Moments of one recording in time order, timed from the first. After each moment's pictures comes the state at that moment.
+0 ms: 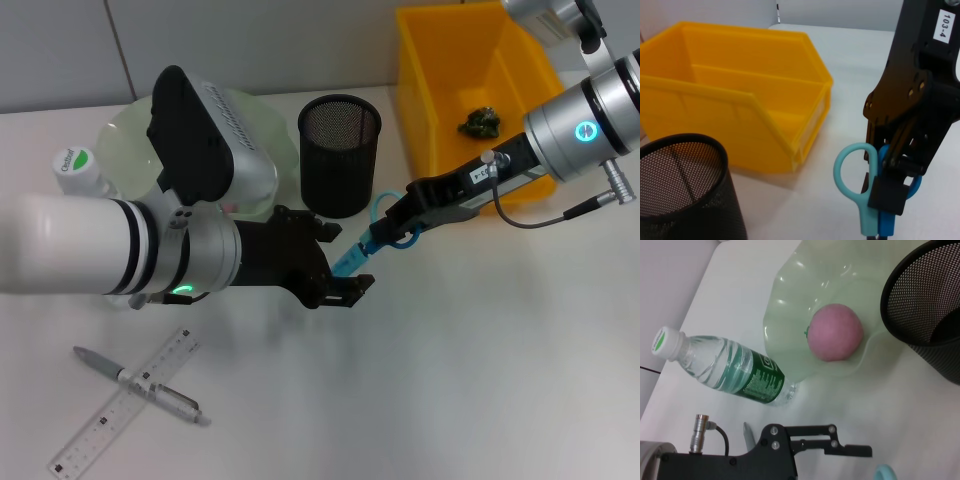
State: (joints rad) left arm -0.50 -2.07 1.78 1.17 2.01 0.88 -2.02; right arm 0.88 1.98 -0.86 -0.65 -2.32 -1.55 2.52
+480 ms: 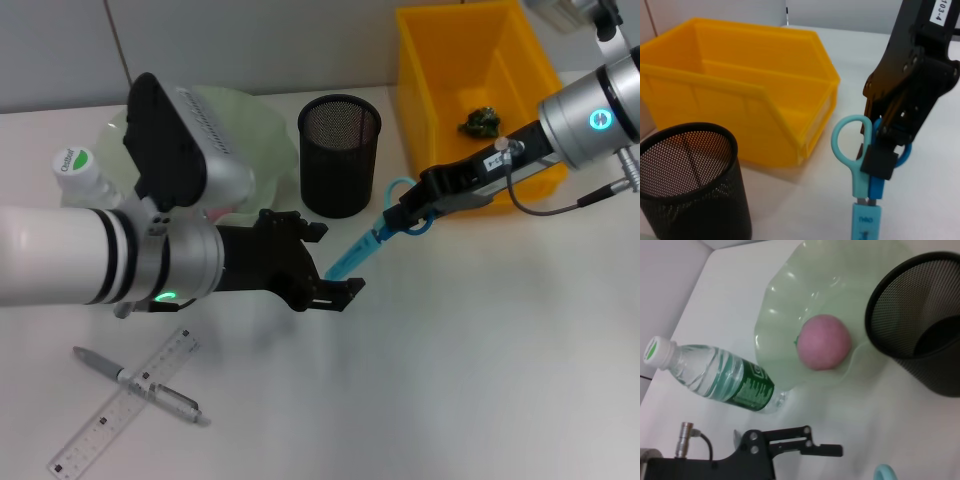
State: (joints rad) left arm -0.45 -2.07 1.76 1.18 1.97 0.89 -1.98; right arm 0.88 1.95 -0.86 -0.66 -2.32 -1.55 2.52
